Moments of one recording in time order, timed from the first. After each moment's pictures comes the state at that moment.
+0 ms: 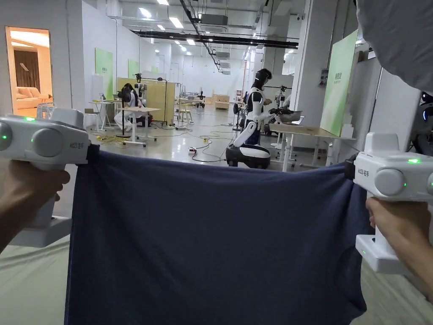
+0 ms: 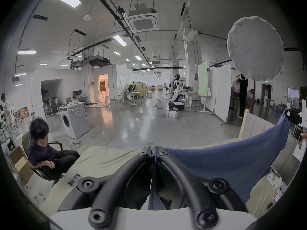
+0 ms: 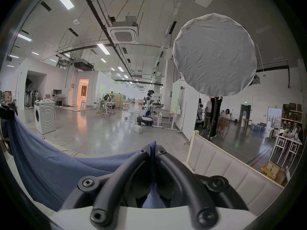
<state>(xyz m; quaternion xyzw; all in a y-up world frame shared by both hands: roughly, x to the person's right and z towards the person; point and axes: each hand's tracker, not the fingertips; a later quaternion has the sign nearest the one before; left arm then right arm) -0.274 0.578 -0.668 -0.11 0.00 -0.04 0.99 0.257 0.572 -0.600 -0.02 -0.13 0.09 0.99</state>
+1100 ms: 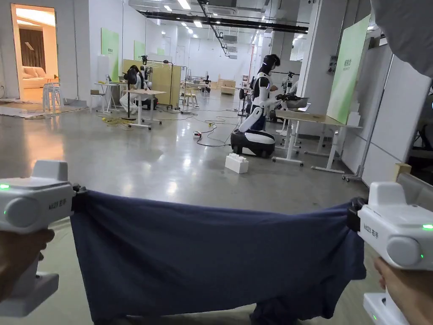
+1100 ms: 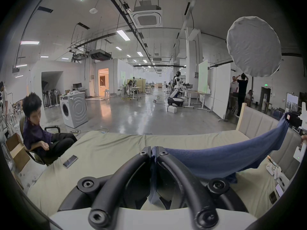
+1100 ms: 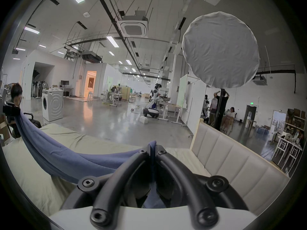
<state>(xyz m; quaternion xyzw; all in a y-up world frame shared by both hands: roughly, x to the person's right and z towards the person) -0.312 0.441 -0.571 -0.14 -0.02 -0.01 0.99 0.234 0.463 -0.492 -0.06 -0.10 0.11 0.99</state>
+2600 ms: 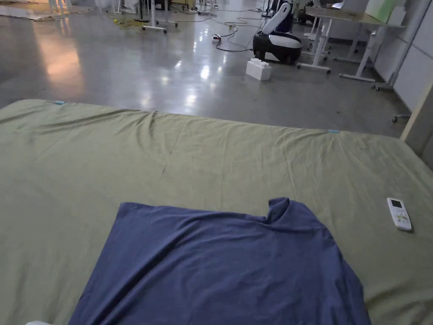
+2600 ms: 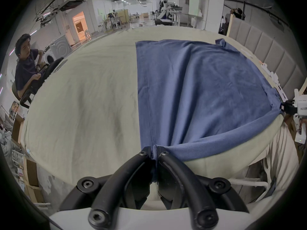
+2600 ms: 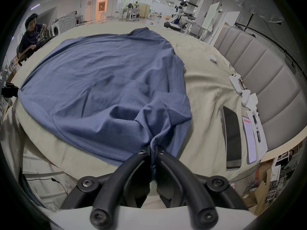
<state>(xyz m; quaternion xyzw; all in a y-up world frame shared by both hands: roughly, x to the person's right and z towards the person) -0.349 0.109 -0.317 -0.47 -0.07 -0.07 0.88 0.213 0.116 -0.246 -0.48 -0.04 0.11 0.87</state>
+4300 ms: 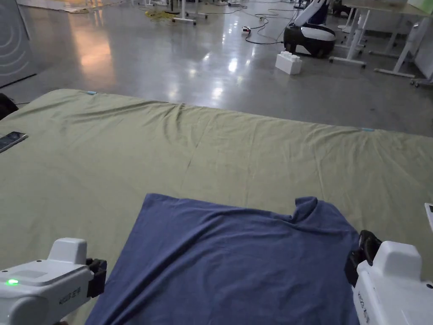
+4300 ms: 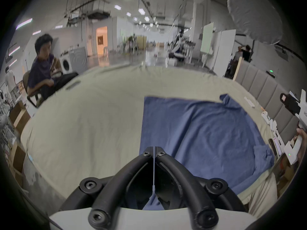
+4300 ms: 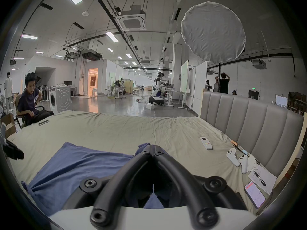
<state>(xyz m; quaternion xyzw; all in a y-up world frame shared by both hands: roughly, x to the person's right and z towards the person) -0.340 0.192 -0.374 -0.39 -0.01 0.03 0.92 0.128 0.253 -0.343 -0.10 -0.09 0.06 0.99</state>
